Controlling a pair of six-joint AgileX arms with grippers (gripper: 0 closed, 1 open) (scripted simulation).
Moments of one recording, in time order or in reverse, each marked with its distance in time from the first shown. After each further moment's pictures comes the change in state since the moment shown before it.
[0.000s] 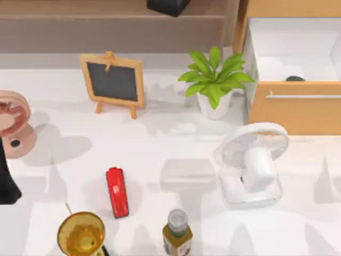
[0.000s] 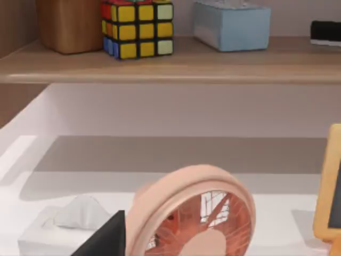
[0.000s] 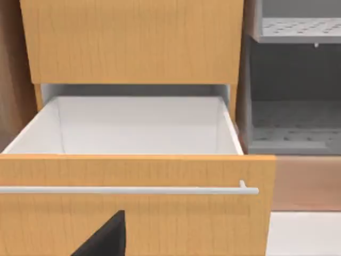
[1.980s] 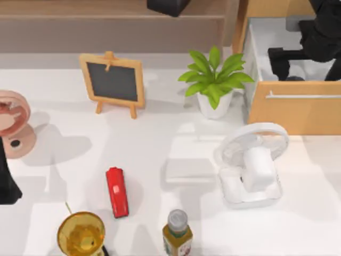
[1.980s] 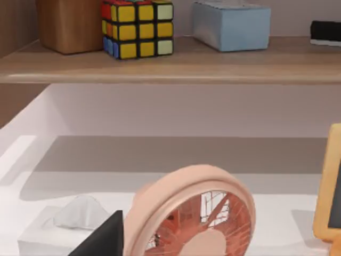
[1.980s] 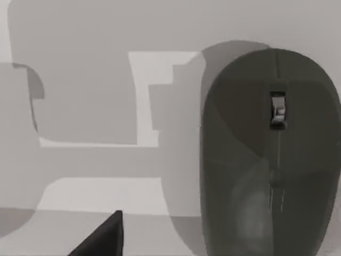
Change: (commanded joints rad) left arm 0.000 0.000 0.000 0.000 0.000 0.000; right arm 0.132 2.417 2.135 -1.184 0.012 0.103
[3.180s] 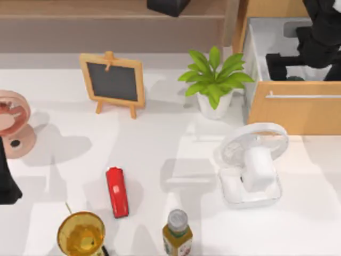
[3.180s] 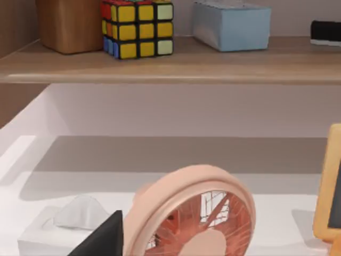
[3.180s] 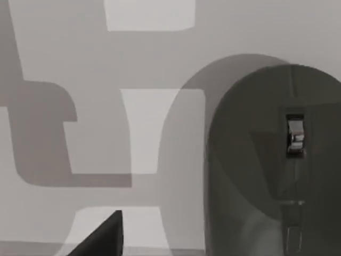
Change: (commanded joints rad) left arm 0.000 0.000 0.000 0.000 0.000 0.000; right arm 0.000 0.014 -0.054 0.071 0.002 0.000
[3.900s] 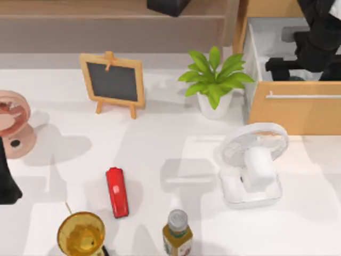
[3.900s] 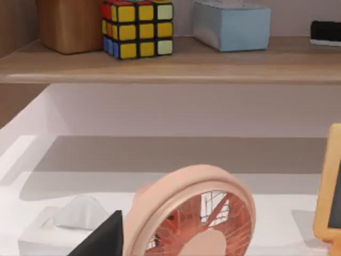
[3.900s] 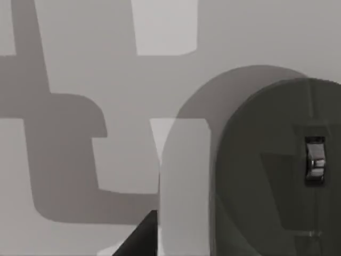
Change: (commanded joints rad) left arm 0.000 0.000 0.000 0.000 0.000 0.000; right arm -0.001 0.022 -0.003 0.020 -0.001 0.000
